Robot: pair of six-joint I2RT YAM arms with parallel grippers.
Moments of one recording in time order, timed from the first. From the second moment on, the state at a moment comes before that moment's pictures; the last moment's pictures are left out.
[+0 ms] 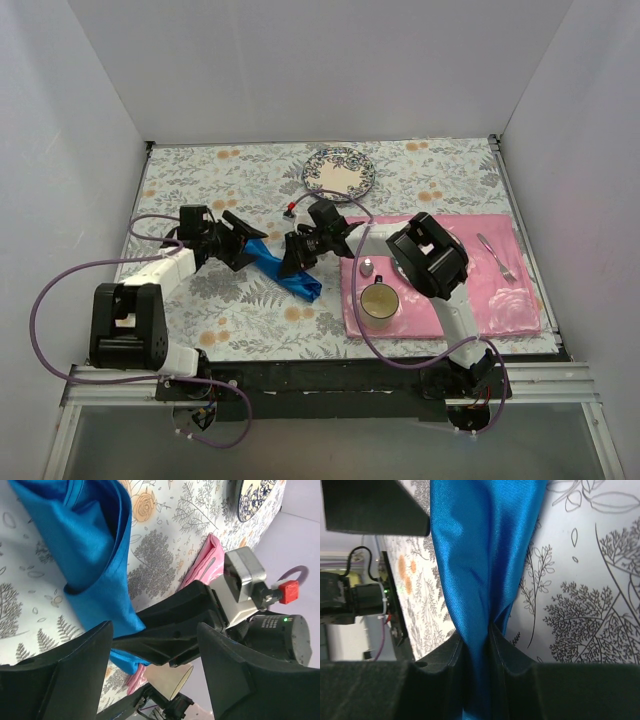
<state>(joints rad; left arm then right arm) -0.03 1.40 0.71 -0.14 0.52 -1.07 0.78 2.19 1.35 0.11 -0.79 0.49</state>
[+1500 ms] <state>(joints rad) -0.06 1.52 0.89 -0.09 0.52 -1.05 0.82 2.10 1.54 -0.35 -0.60 0.18</state>
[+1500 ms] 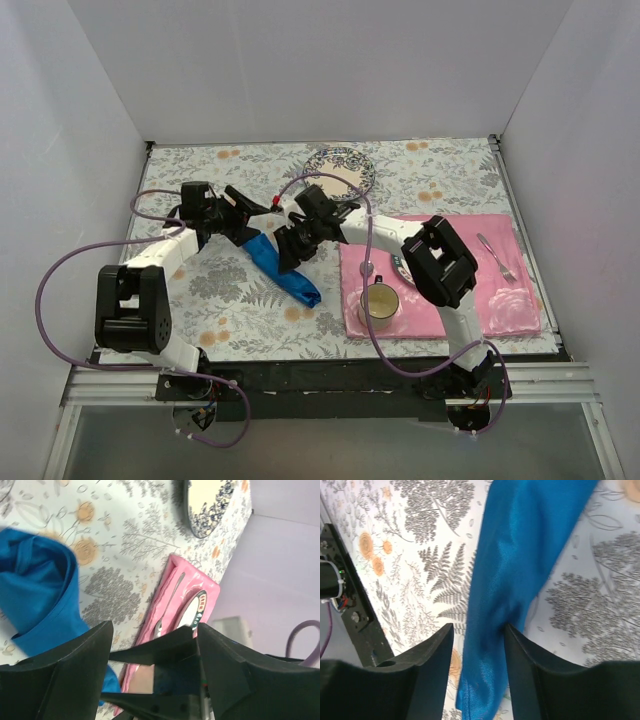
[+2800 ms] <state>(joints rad) -0.05 1.57 1.15 -0.57 0.17 -1.09 1.06 2.12 1.73 -0.54 -0.06 -0.07</state>
